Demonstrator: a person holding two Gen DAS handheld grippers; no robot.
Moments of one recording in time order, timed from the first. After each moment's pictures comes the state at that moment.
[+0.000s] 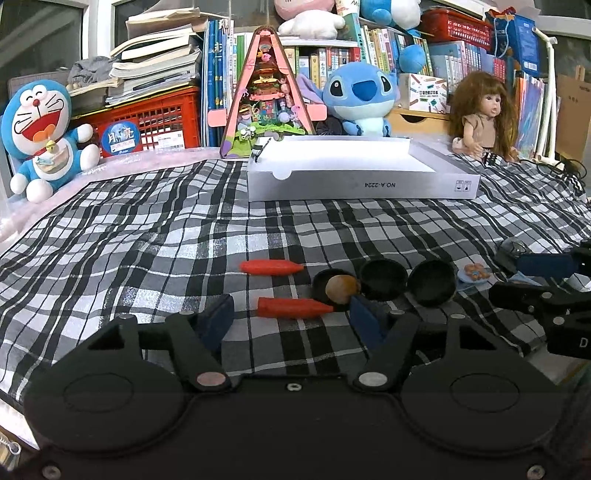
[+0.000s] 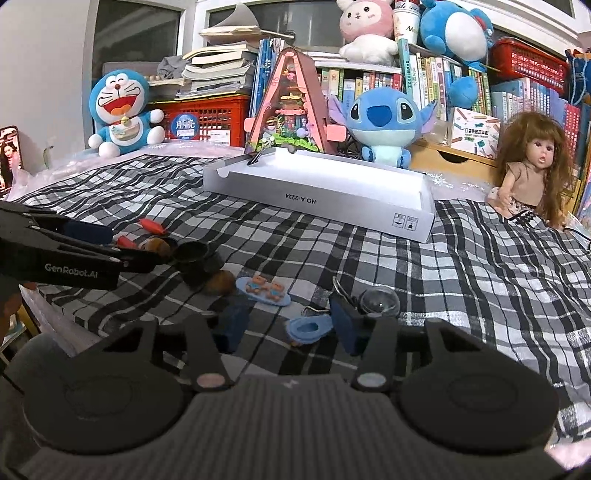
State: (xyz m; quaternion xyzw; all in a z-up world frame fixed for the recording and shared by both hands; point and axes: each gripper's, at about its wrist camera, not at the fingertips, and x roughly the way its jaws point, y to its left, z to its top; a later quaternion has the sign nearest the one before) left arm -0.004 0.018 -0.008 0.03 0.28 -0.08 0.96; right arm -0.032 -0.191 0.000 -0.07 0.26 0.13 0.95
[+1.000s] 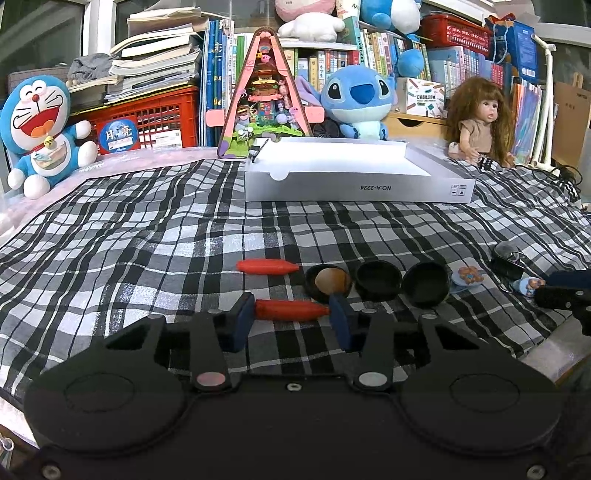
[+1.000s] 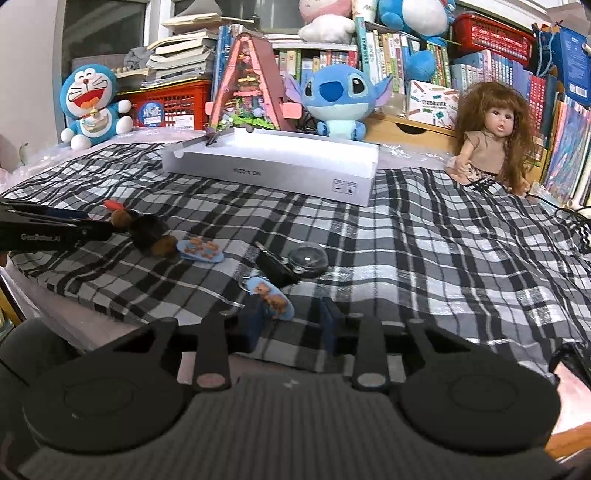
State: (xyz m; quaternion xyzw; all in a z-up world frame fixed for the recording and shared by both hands) left arm -0.008 0.018 -0.008 0.02 0.28 -0.09 0.96; right arm -0.049 -0.236 0.002 -0.06 0.29 0.08 0.95
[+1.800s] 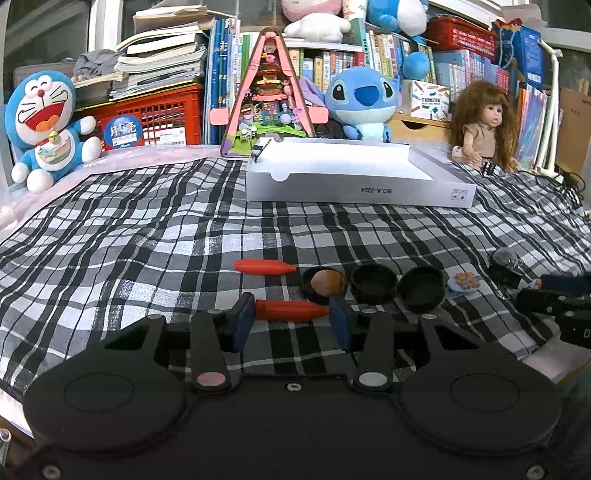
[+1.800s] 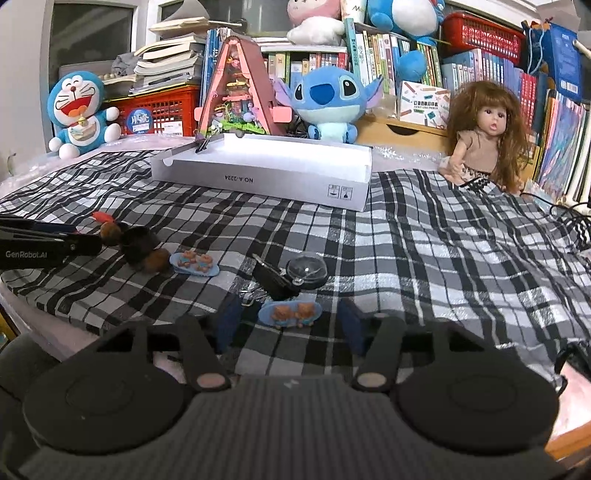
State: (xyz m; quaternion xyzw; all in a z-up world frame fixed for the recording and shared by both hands) left arm -0.010 0.019 -0.004 0.00 0.28 -0.08 0.96; right arm -0.040 -0.222 -0.001 -0.05 0.29 0.06 0.96
